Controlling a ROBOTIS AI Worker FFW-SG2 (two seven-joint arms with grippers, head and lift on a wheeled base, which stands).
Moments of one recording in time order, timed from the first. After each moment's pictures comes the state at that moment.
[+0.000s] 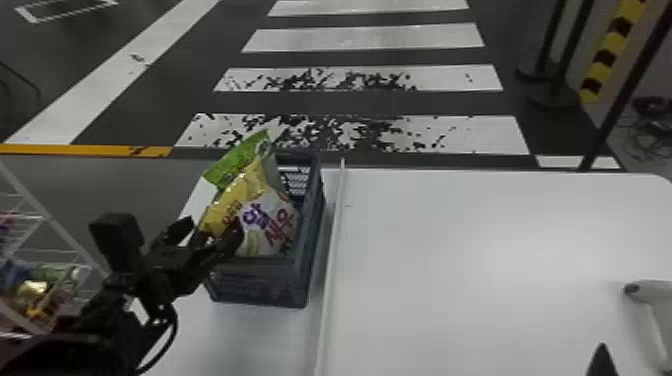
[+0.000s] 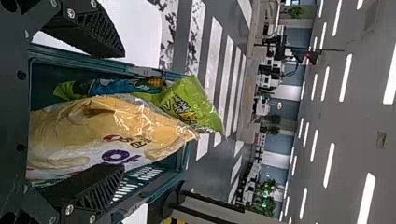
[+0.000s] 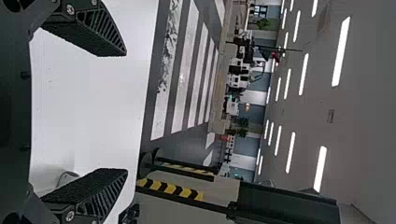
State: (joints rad) left arm 0.32 0.29 0.19 -1.91 0.41 0.34 -0.16; right arm 1.09 -0.18 0.01 -2.37 0.06 -0.16 -0.20
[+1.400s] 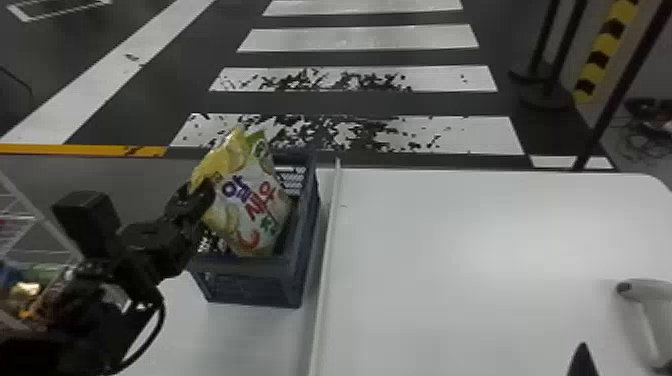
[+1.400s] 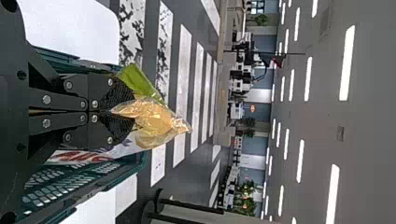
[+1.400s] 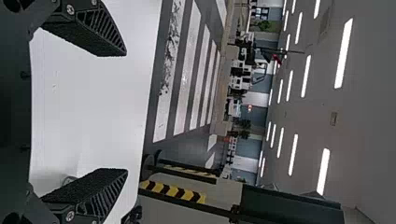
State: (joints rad) left arm 0.38 0.30 0.20 -2.13 0.41 0.34 -0.06; right arm 1.07 -0.17 0.04 -2.36 0.08 -0.15 -0.20
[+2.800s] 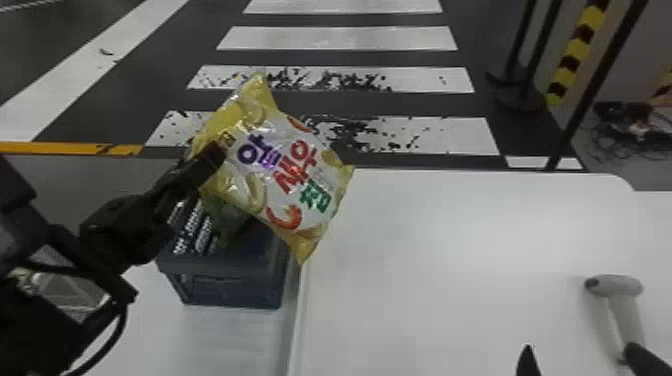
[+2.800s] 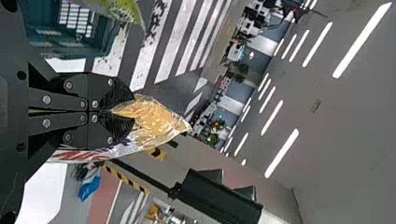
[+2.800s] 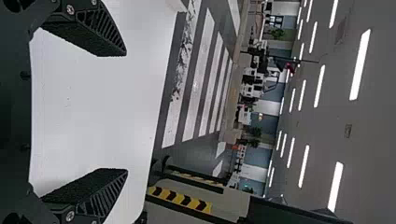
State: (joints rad) left arm 0.40 0.23 0.31 -2.40 0.88 0.63 -0.14; right arm 1.07 -0.17 0.09 -2.37 0.15 -0.07 -0.22
